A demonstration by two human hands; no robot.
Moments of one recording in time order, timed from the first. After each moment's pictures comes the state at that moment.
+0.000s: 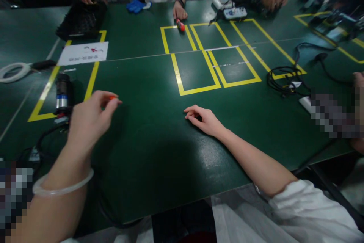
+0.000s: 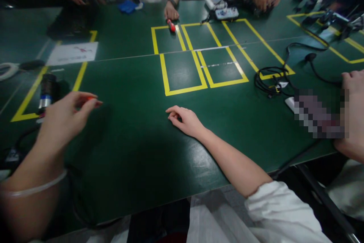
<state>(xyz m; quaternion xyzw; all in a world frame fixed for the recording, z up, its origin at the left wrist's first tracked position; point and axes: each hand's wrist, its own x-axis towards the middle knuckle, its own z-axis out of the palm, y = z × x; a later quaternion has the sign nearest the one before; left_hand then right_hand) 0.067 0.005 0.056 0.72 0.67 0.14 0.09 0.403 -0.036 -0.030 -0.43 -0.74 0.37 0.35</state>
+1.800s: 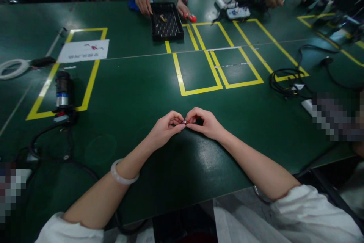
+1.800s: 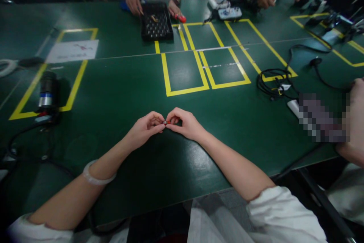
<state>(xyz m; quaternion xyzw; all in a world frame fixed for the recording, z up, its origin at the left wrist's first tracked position) 0.185 -0.025 -0.023 0.64 0.41 0.26 0.60 0.396 -0.038 -0.029 -0.38 -0.71 0.44 0.40</state>
